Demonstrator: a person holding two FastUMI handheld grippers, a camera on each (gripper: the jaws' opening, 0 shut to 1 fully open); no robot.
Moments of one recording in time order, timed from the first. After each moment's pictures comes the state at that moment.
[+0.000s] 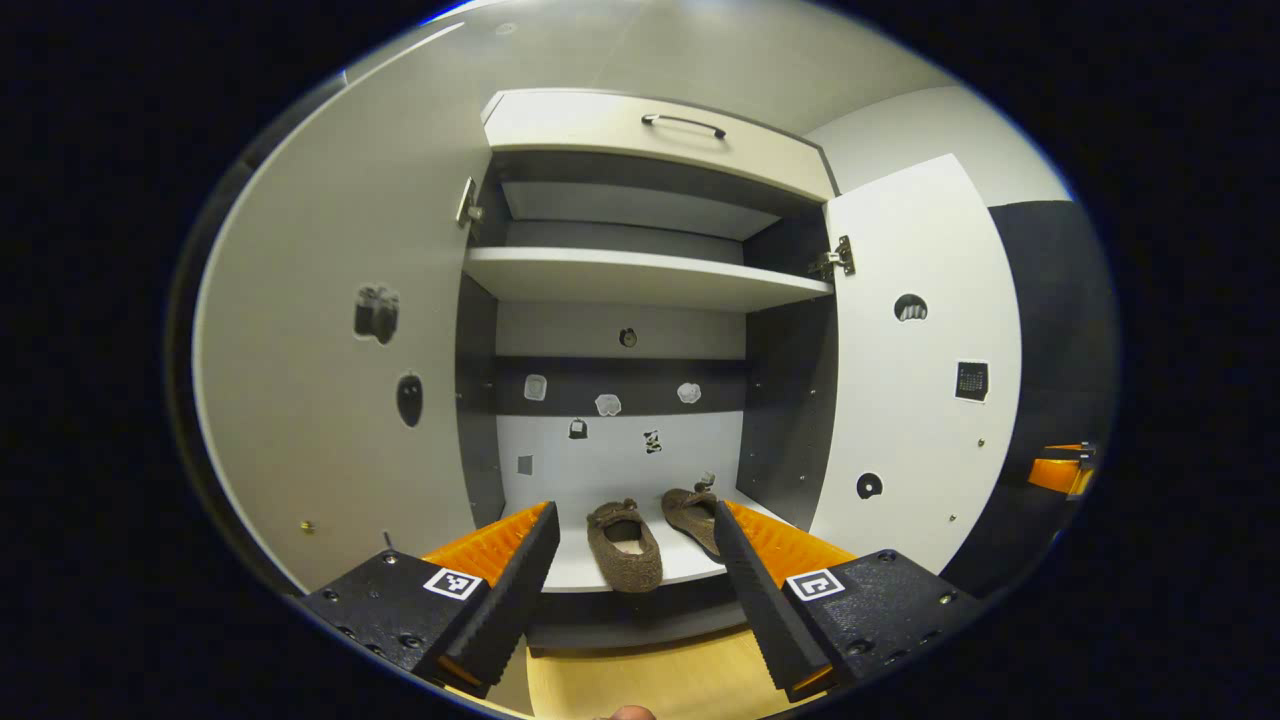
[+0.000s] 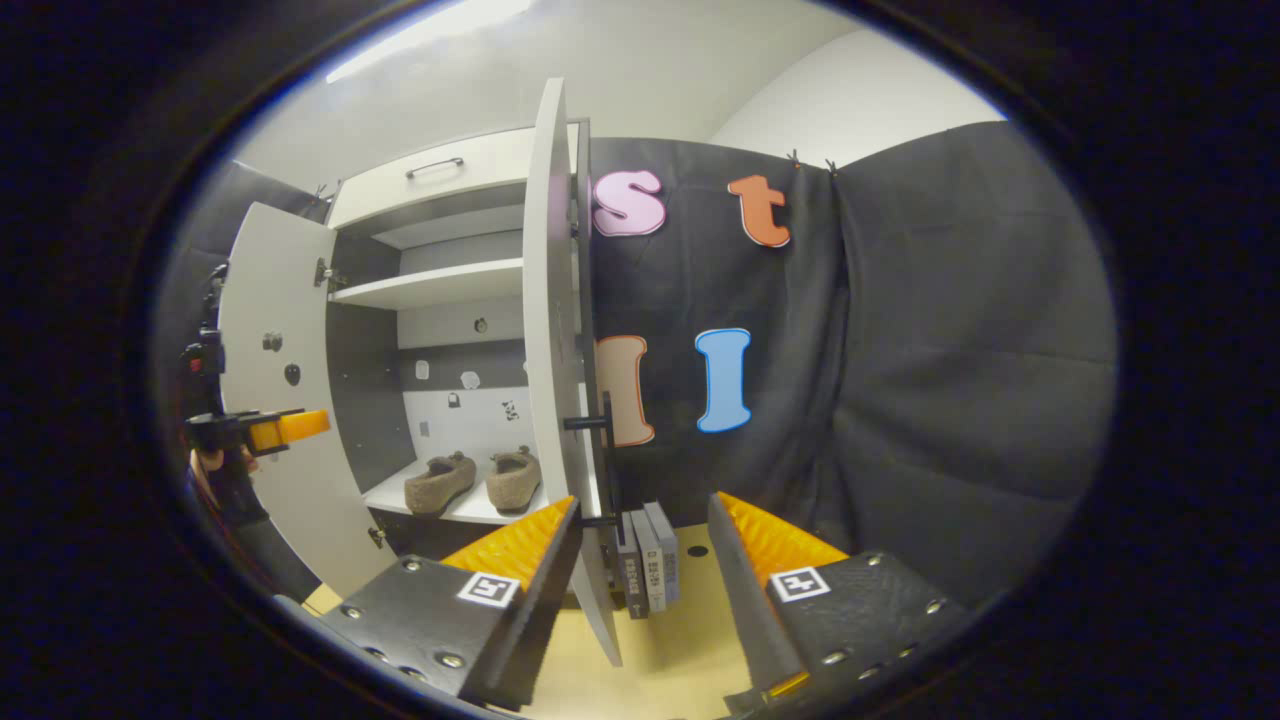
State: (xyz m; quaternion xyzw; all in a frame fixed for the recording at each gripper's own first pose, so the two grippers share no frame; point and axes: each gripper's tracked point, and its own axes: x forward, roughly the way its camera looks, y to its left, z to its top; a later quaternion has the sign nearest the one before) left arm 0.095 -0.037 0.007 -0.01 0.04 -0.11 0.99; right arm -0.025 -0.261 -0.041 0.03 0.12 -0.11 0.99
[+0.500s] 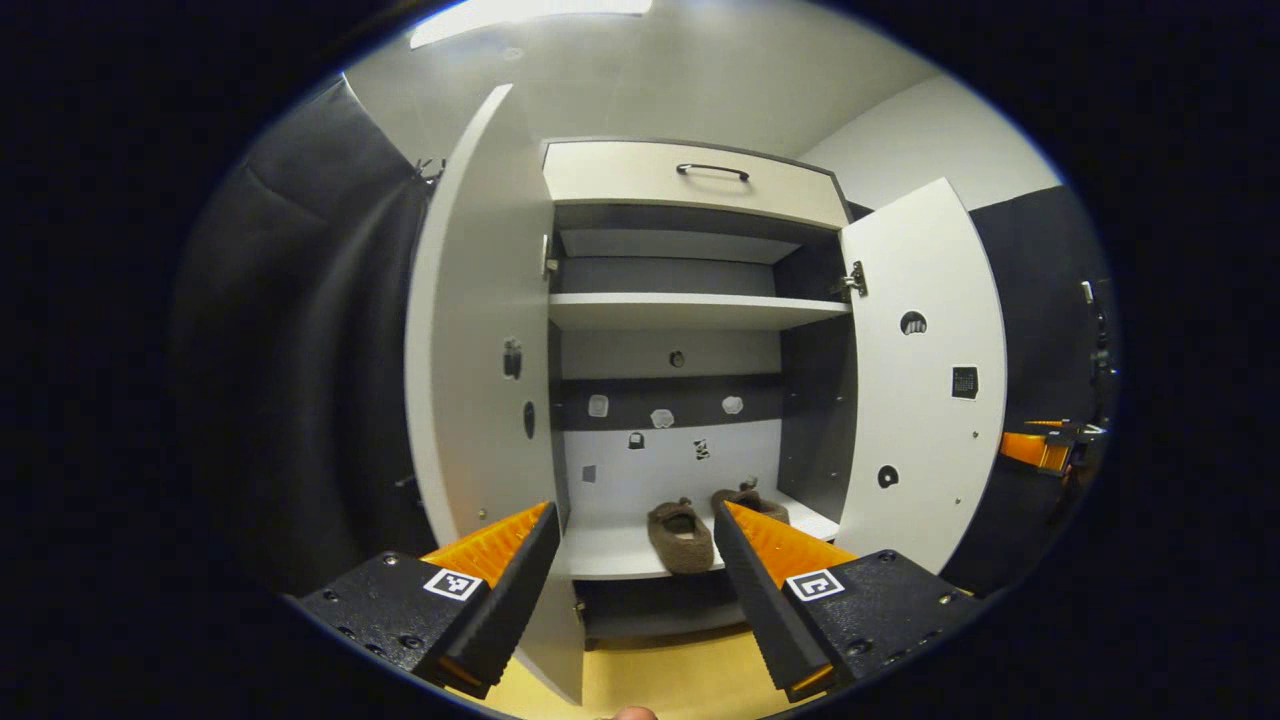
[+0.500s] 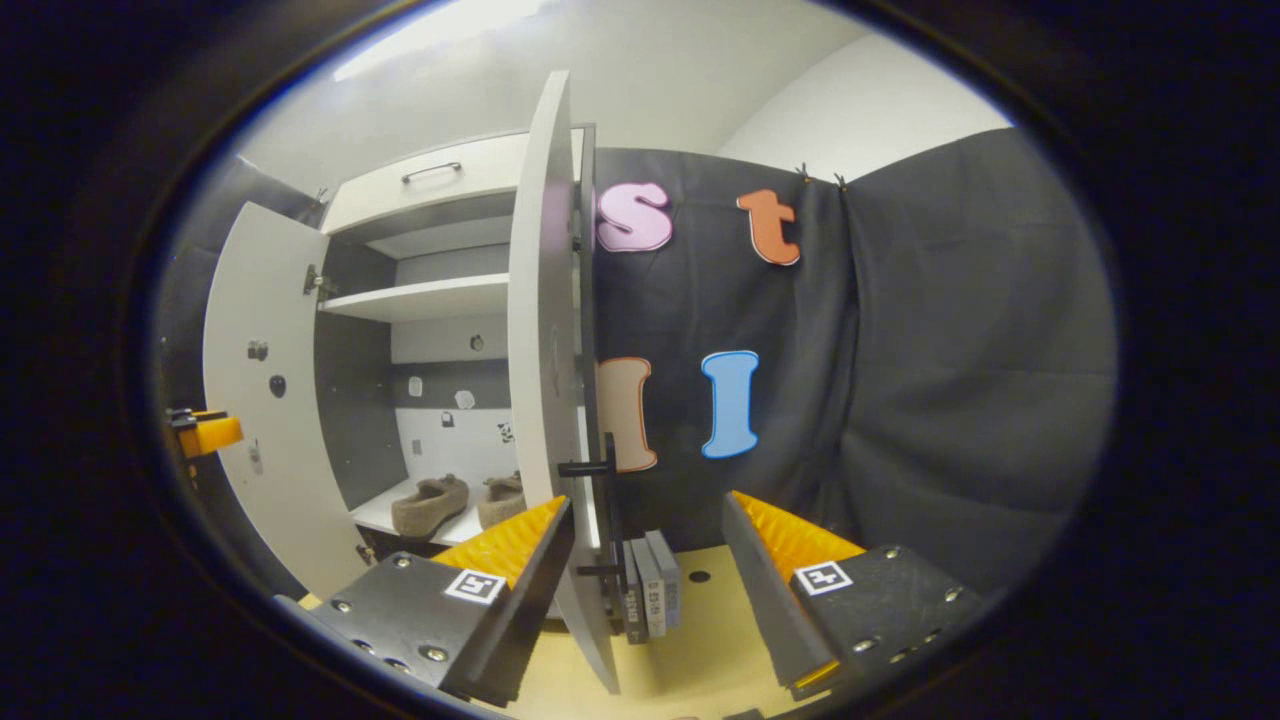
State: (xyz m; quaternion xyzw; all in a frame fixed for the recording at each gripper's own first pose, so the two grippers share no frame) left arm 0.027 0.026 0.026 0.02 0.01 -0.03 1.00; right arm 0.013 -0.262 -0.036 0.01 0.09 -0.11 0.99
